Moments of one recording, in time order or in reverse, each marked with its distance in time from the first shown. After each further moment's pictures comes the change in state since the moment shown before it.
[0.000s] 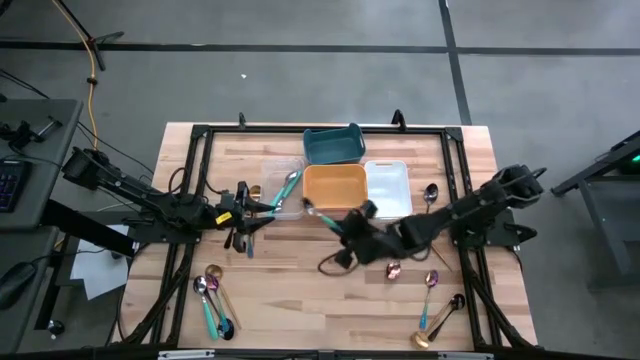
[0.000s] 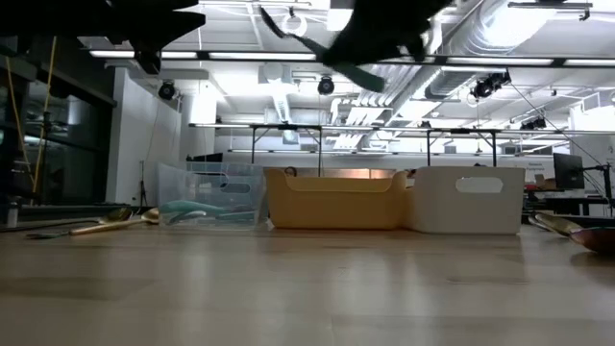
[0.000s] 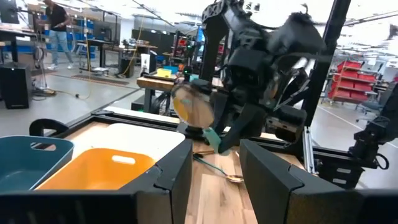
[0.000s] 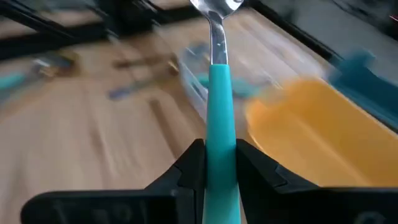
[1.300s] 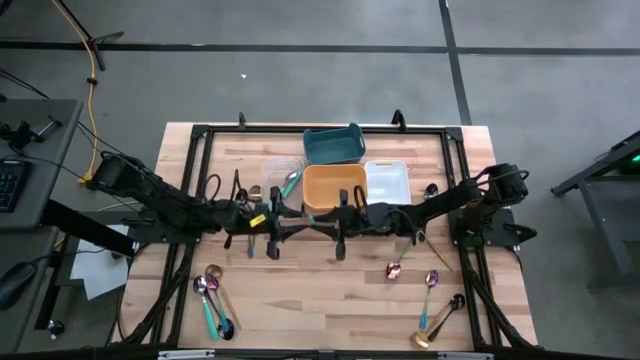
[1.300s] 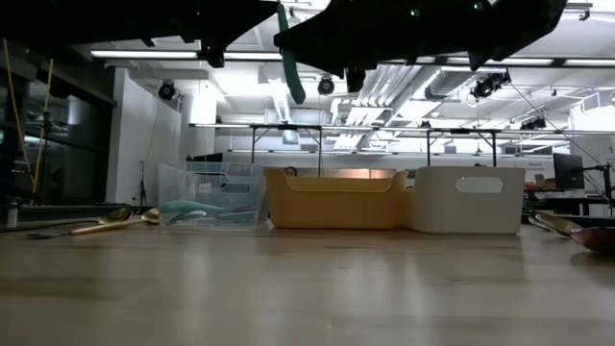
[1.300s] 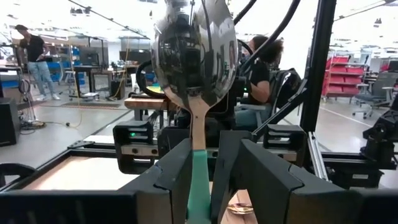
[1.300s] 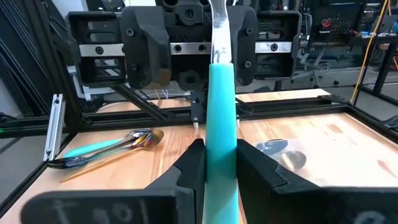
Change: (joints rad) left arm 0.092 0.556 0.203 0.408 0.140 0.117; right arm -0.168 0.093 -0.292 0.961 -0.449 -0.371
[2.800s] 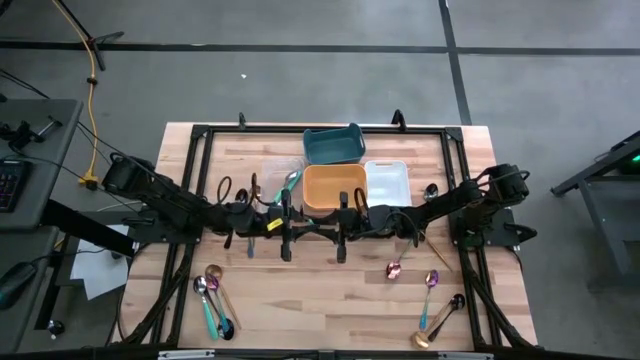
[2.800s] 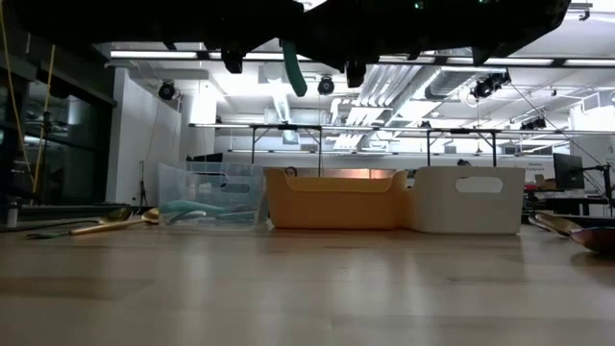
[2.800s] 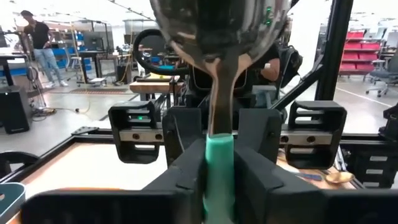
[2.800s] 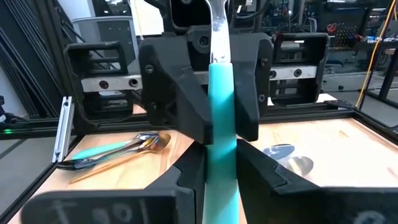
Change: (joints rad) left arm 0.001 0.099 0.109 -0.085 -0.015 0.019; right arm 0.011 -0.002 0.002 0.006 0.006 -0.005
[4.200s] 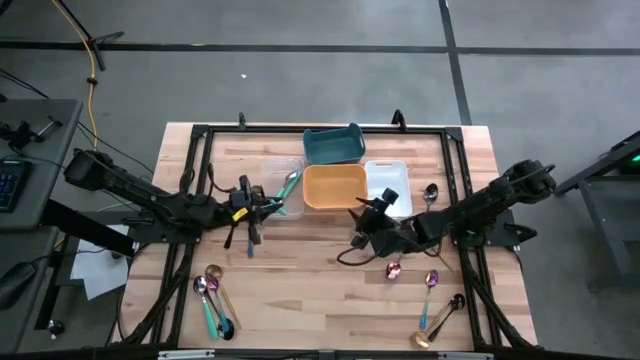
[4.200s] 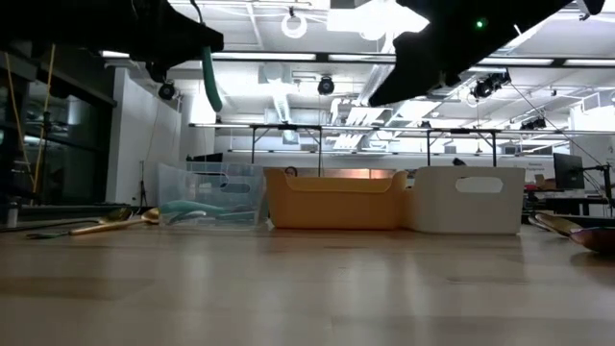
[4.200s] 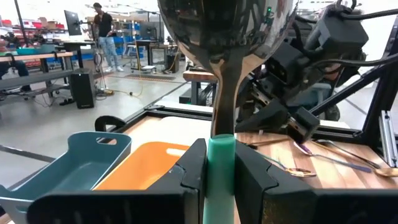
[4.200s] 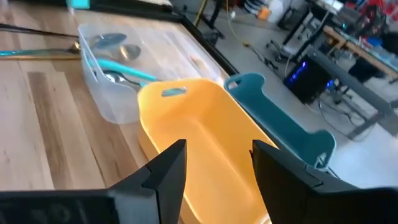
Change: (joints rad) left arm -0.034 -0.521 -0.279 -0.284 -0.256 -0.041; right arm 0.164 -0.224 -0.001 -0.891 0.777 0.187
